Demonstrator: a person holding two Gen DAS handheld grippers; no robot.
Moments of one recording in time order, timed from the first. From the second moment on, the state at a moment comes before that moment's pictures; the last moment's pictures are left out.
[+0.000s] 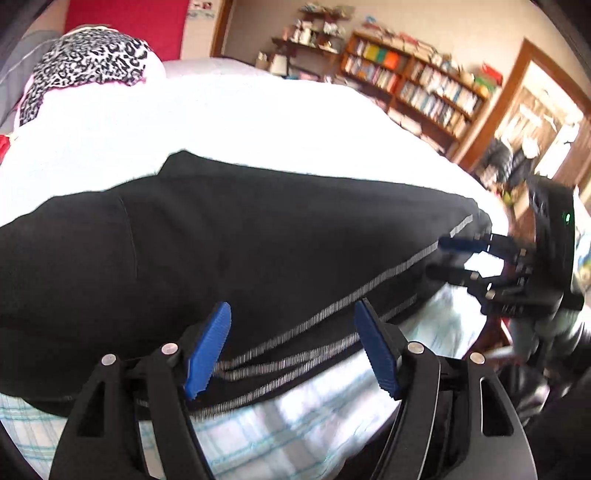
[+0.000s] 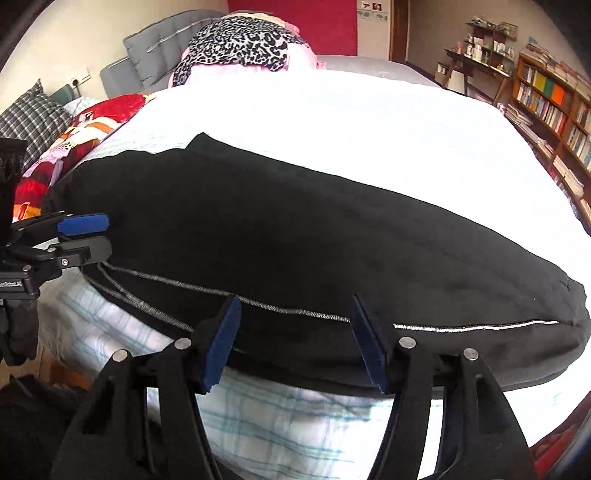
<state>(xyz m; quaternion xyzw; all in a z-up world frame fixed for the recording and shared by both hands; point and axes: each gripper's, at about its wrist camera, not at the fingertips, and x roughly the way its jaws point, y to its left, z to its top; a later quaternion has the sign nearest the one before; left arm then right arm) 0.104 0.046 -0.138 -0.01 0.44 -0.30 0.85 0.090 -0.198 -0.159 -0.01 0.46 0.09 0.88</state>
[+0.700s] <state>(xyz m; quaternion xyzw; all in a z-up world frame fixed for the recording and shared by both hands) 0.124 0.102 -0.136 0.01 0.41 -0.19 0.89 0.087 -0.211 -0.194 0.00 0.51 0.07 0.86</state>
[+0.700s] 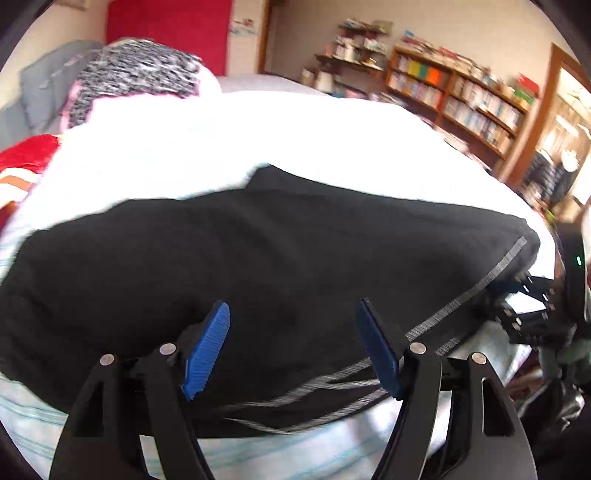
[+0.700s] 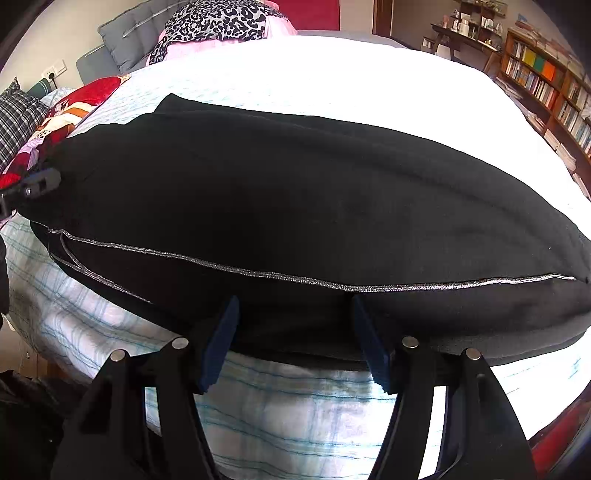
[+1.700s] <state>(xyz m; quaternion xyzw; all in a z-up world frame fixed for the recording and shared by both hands) 0.130 0.118 -0.122 0.06 0.38 -0.08 0.92 0.065 -0.307 -0.145 0.11 0.44 -0.02 0.89</state>
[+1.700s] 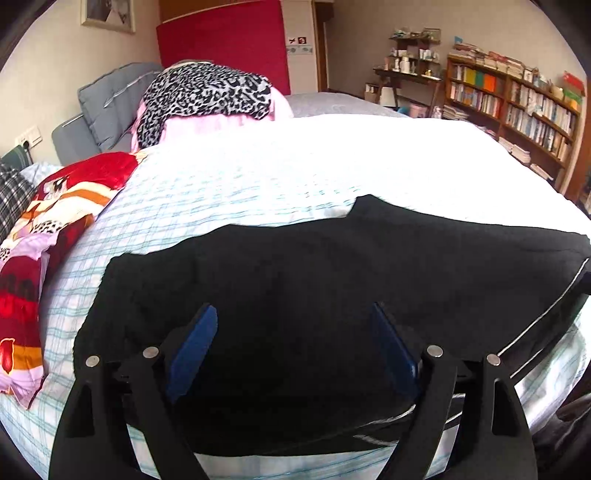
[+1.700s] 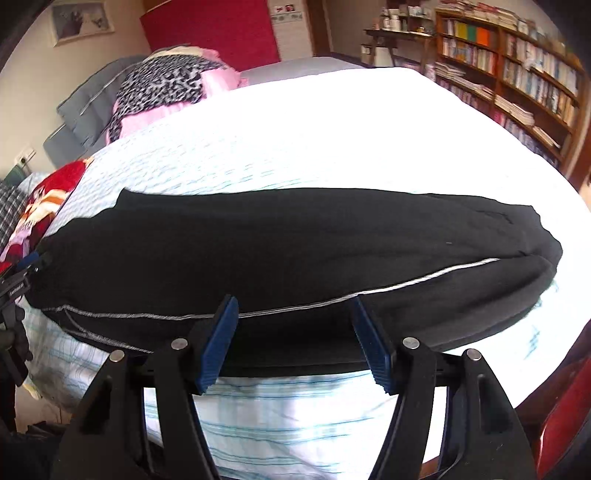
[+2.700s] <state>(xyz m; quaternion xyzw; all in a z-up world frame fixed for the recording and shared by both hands) 0.121 -0.093 -0.185 0.12 0.45 -0.31 0.83 0.019 -0.534 -0.193 0.45 0.39 -0.18 0.78</state>
